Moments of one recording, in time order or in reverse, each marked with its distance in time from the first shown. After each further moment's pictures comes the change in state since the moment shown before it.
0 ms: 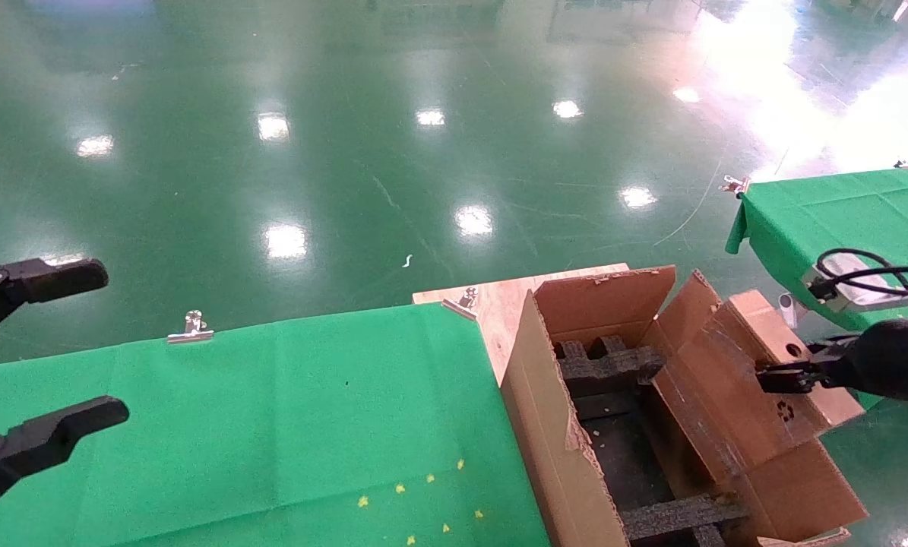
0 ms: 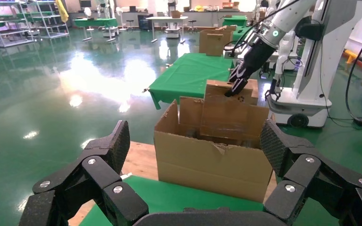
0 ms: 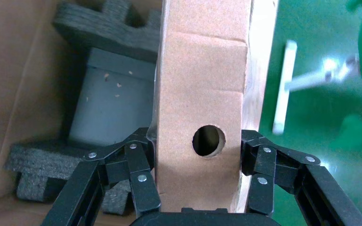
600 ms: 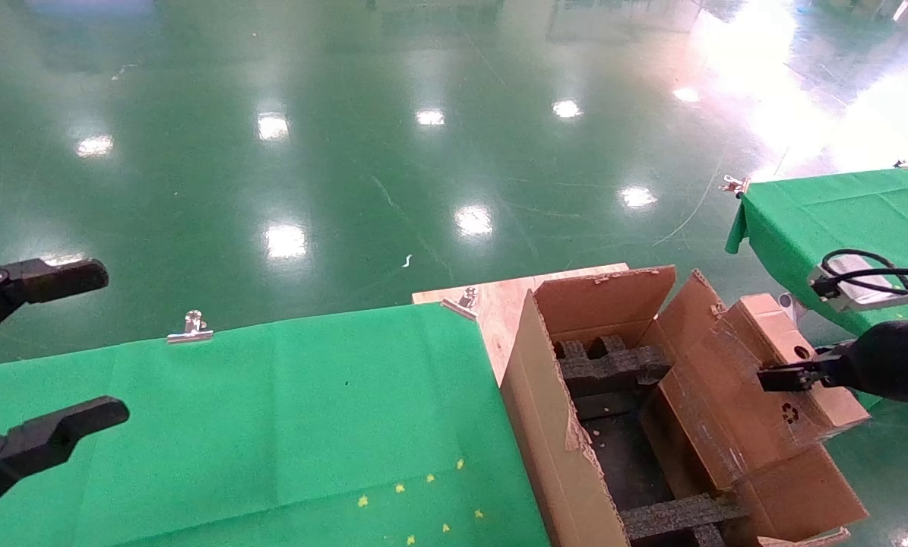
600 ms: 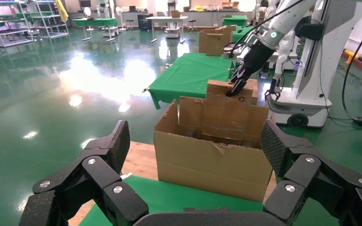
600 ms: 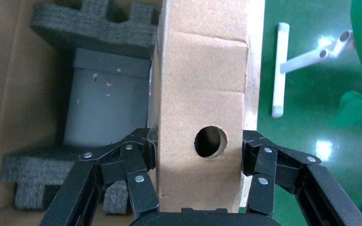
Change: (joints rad) left arm 0.000 0.000 0.000 0.000 0.000 0.000 0.000; right arm -0.013 -0.023 -0.018 0.023 -0.086 0.006 0.197
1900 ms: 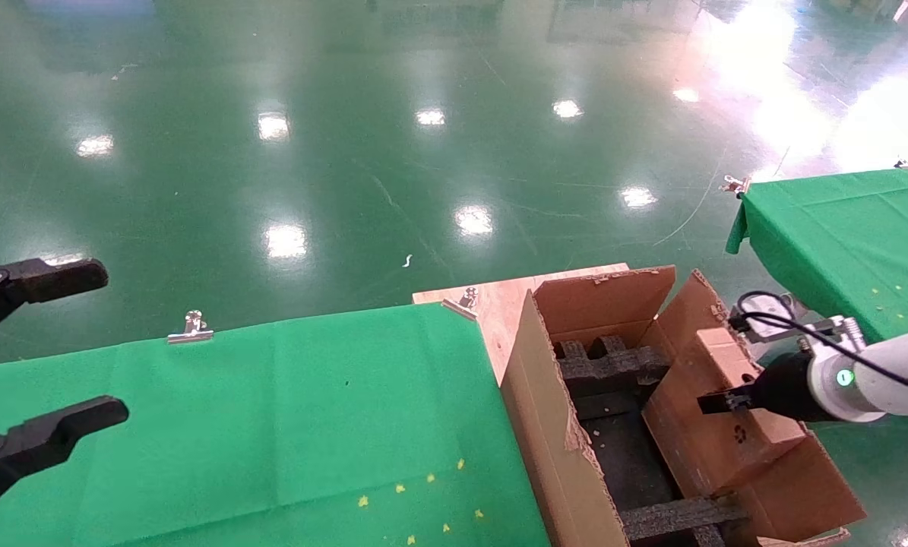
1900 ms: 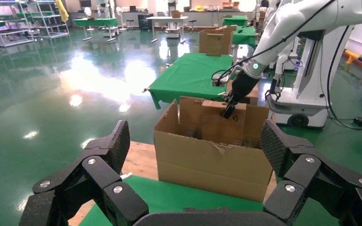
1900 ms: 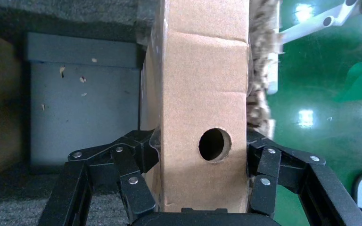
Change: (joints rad) left arm 0.000 0.000 0.000 0.000 0.000 0.000 0.000; right arm -0.148 -0.224 -0.104 -0.045 -0.318 0.118 0.395
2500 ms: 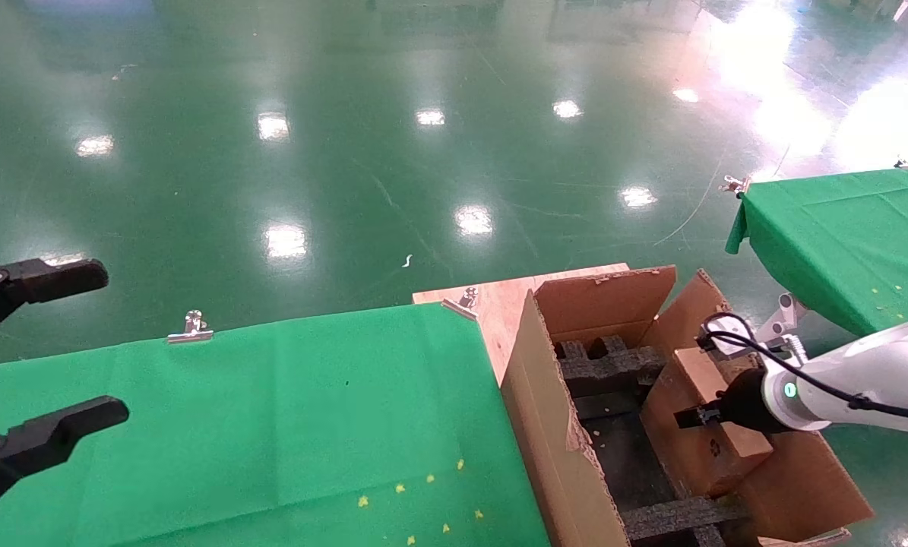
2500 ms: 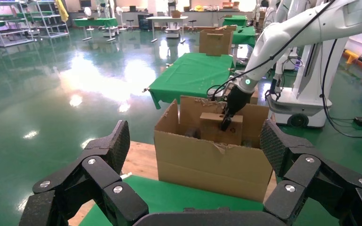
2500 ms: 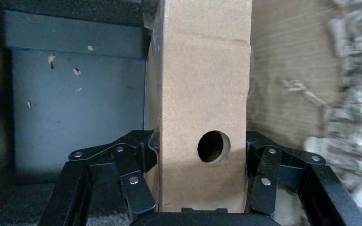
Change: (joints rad) left arm 0.000 0.000 0.000 0.000 0.000 0.000 0.000; right arm -0.061 -0.146 -0.031 -0.198 -0.004 0.063 -0.029
